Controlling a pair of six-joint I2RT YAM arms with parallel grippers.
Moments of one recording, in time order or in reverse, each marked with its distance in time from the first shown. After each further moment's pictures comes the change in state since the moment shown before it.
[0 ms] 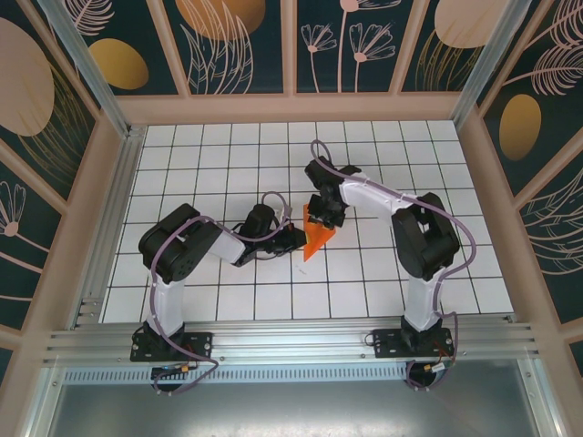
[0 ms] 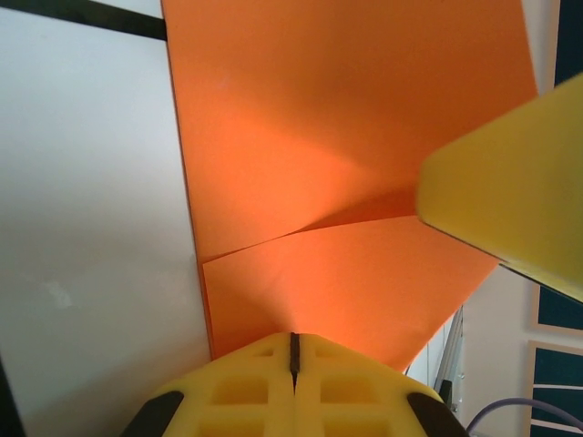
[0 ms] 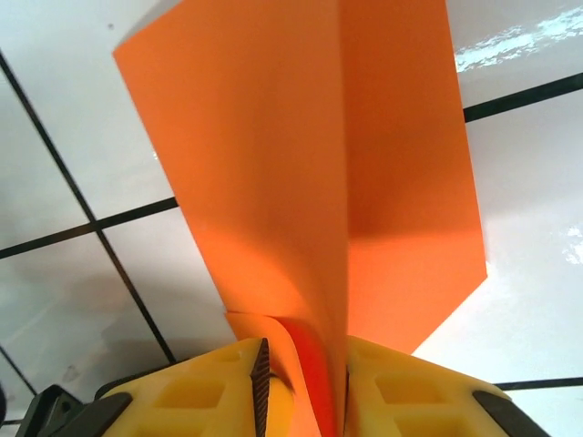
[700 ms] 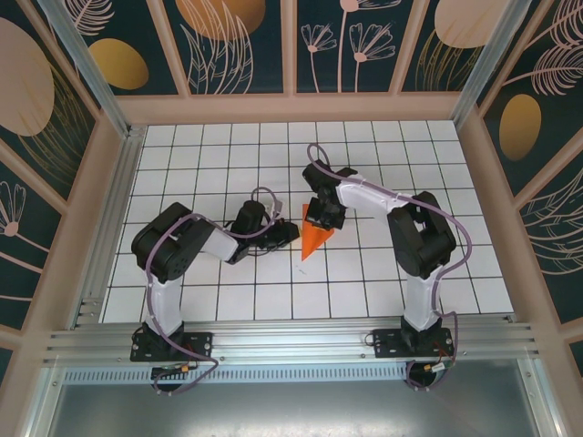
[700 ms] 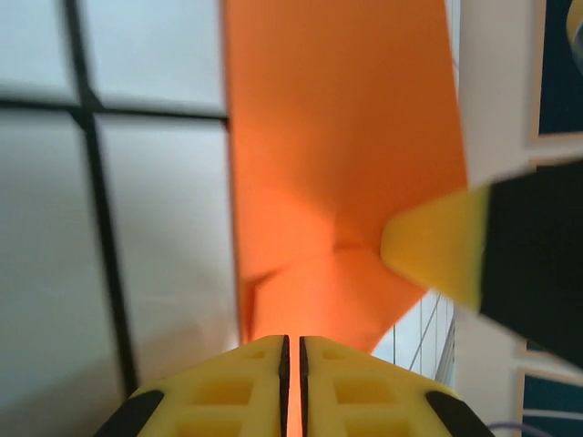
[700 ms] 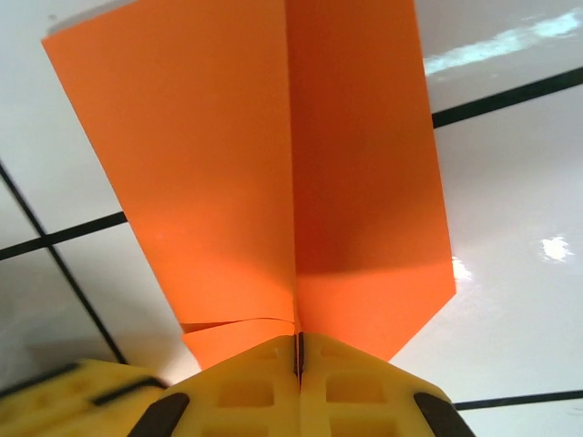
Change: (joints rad) left arm 0.084 -0.035 -0.024 0.009 0.002 -0.008; right arm 0.013 0.033 0.001 -0.012 0.052 0.002
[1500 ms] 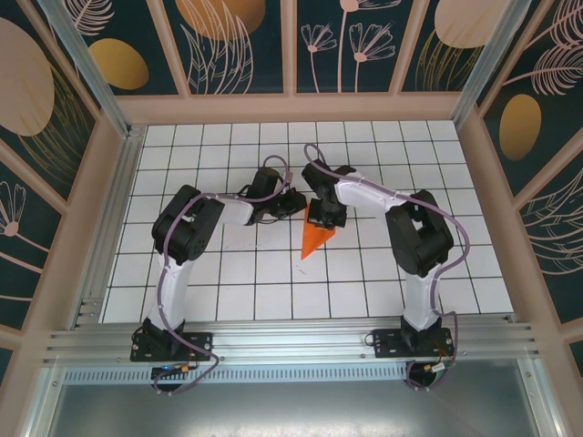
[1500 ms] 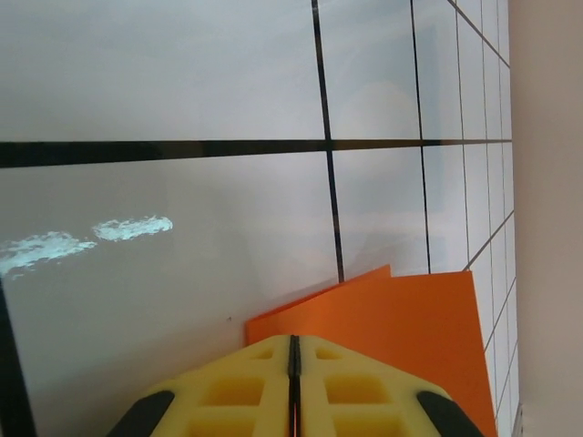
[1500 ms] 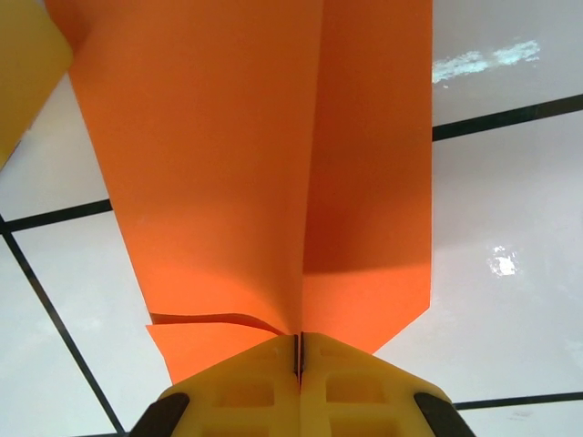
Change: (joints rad) left arm 0.053 0.225 0.496 -0.380 -0.034 0.175; right arm 0.000 0.027 0.040 -0.055 0.040 -0.103
